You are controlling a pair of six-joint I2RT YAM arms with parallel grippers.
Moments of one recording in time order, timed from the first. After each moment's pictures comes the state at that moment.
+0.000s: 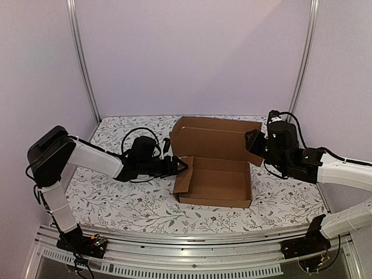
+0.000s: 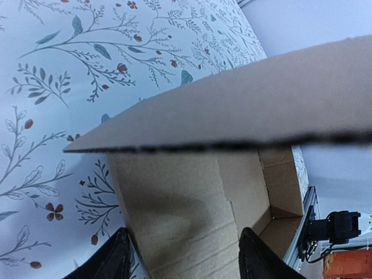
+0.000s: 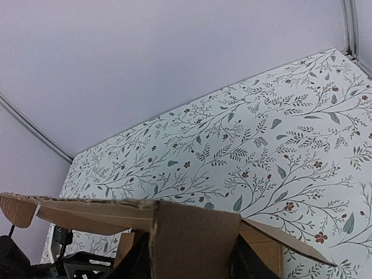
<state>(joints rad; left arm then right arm) -0.73 1.81 0.83 0.43 0.29 -0.74 0.82 1.17 0.80 -0.01 0.56 0.78</state>
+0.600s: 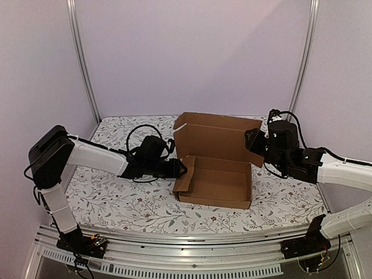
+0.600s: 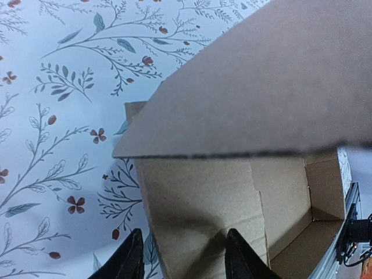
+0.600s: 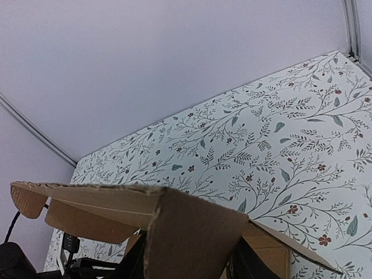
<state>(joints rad) -0.80 1.81 0.94 0.18 0.10 -0.64 0.82 1.17 0.80 0.02 0.56 0.78</state>
